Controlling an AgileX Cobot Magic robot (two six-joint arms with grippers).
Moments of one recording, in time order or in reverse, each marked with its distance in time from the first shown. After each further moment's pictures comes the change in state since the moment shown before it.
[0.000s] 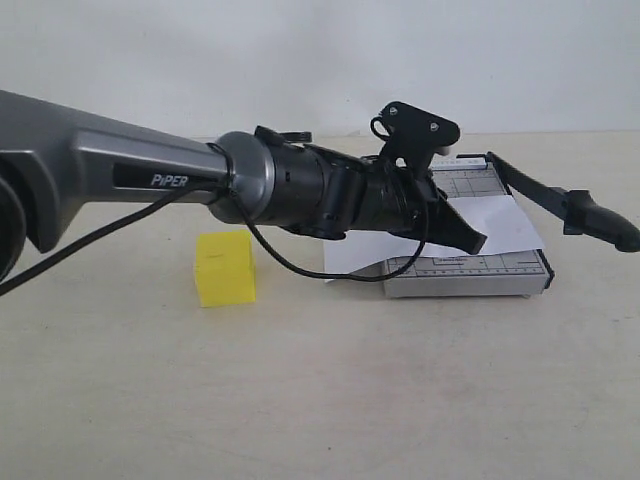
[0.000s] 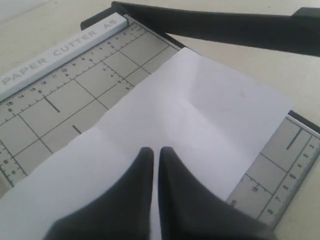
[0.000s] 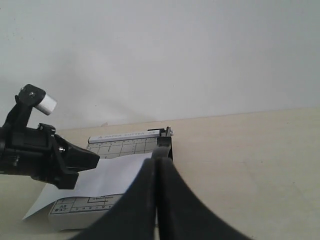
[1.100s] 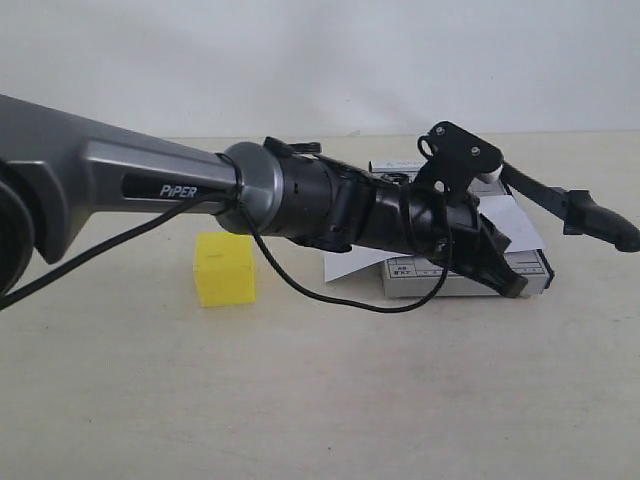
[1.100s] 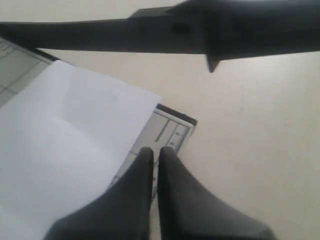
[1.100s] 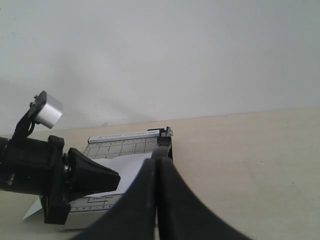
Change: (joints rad) left arm -0.020 0.004 0.011 0.027 0.289 0.079; right arm 0.000 0.000 0.000 0.000 0.000 0.000
